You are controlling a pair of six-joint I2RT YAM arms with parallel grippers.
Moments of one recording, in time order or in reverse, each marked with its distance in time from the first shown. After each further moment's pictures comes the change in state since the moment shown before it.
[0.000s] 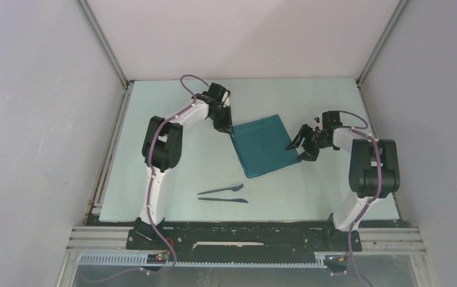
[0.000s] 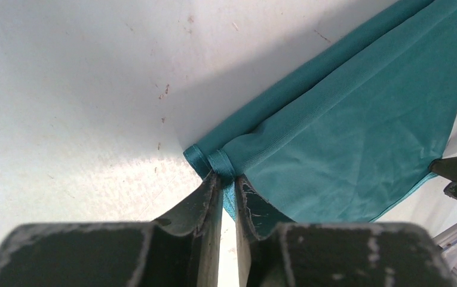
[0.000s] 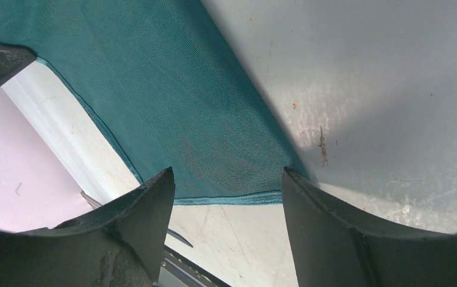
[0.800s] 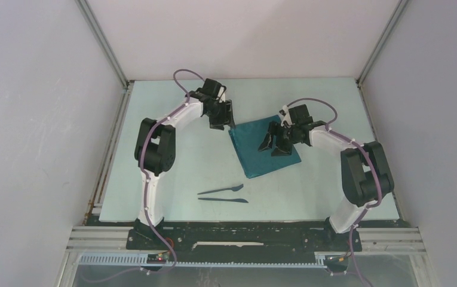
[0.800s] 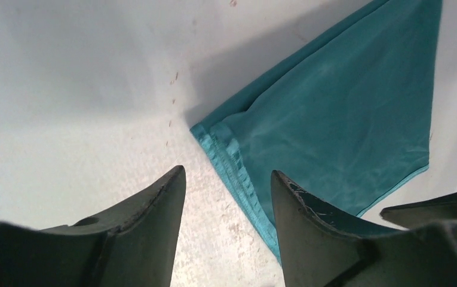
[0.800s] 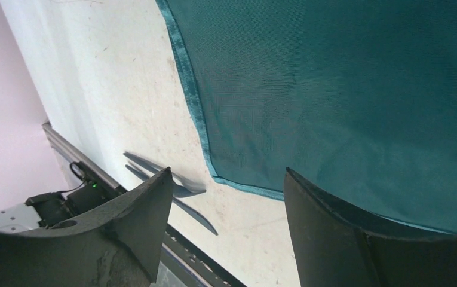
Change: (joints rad) left arm 0.015 -0.109 -0.059 -0.003 -0.035 0.014; right arm 0.340 -0.072 0.084 0.011 0.028 -0.016
